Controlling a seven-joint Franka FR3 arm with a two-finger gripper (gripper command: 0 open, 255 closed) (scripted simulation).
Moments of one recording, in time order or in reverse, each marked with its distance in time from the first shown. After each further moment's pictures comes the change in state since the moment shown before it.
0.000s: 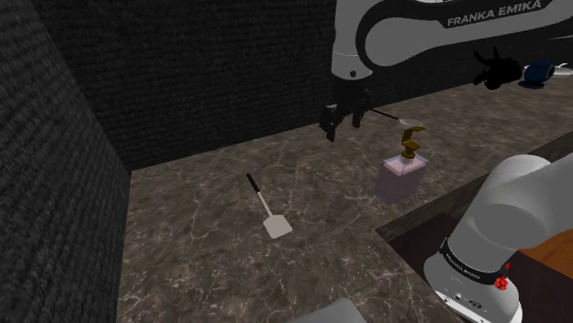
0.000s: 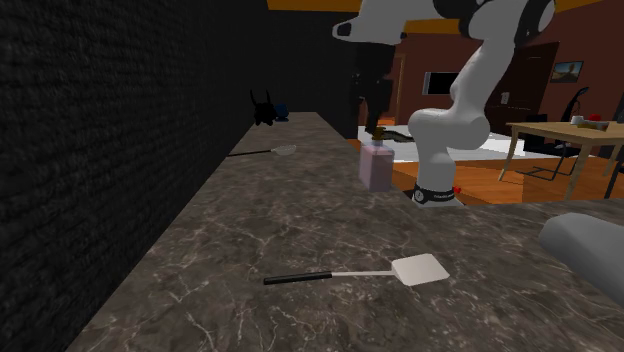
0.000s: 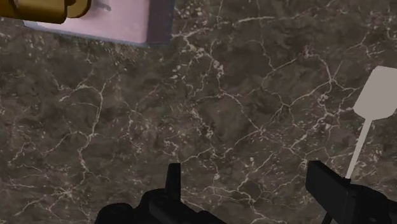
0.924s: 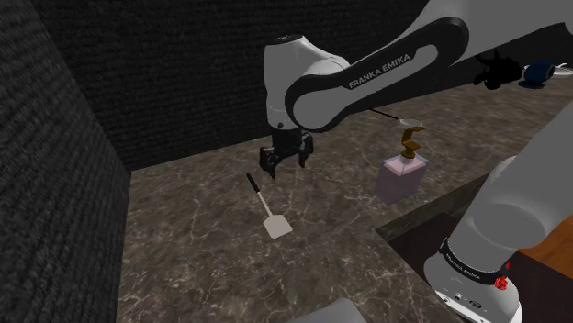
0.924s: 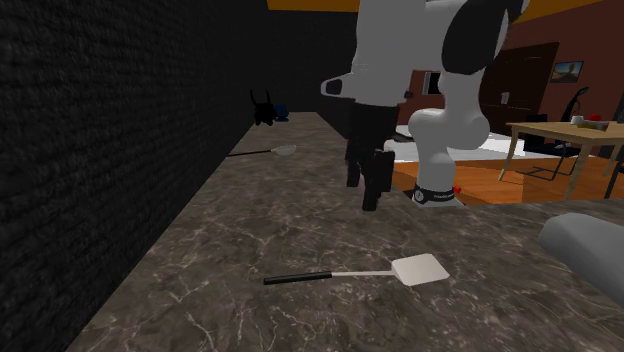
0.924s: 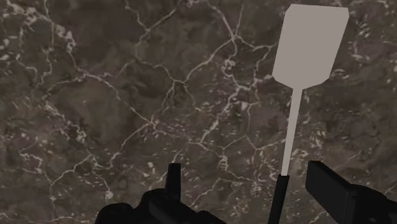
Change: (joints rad) arm -0.009 0.447 0.228 0.136 -0.013 0.306 0.359
